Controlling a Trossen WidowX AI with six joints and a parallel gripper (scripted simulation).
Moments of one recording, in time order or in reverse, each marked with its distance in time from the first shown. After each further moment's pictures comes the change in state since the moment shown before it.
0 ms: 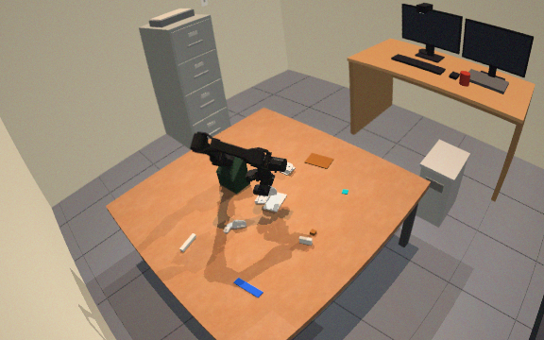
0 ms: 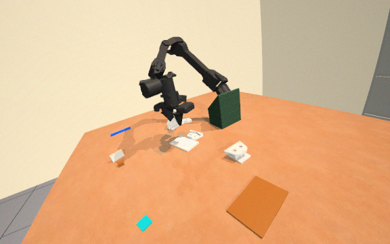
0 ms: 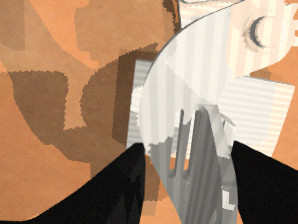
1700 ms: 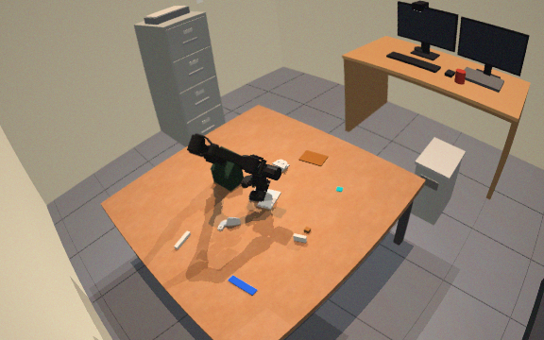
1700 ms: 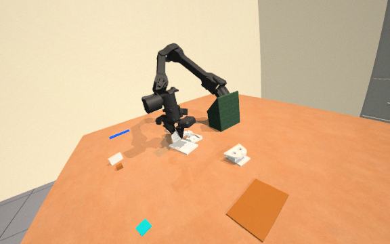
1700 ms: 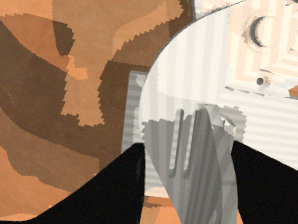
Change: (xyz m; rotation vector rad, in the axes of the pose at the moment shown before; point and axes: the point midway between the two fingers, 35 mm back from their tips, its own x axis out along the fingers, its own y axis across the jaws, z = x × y) arm 0.050 0.001 -0.001 -0.006 0.003 0.002
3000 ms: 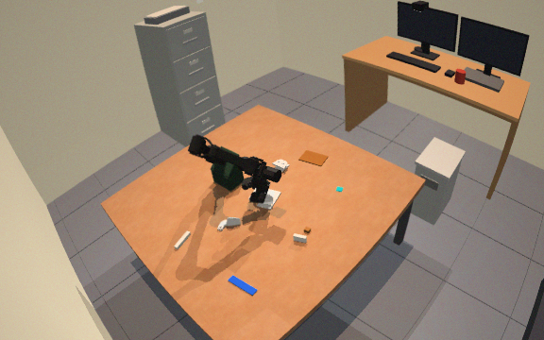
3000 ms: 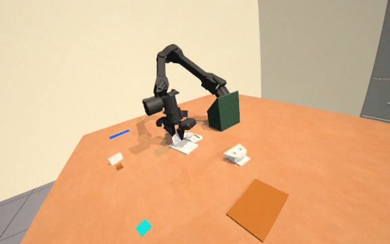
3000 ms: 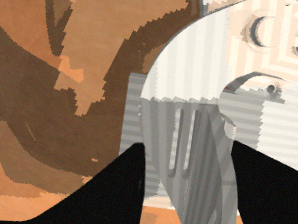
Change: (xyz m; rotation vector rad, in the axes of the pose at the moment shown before) arm 0.010 0.000 0.000 -0.027 0.001 0.001
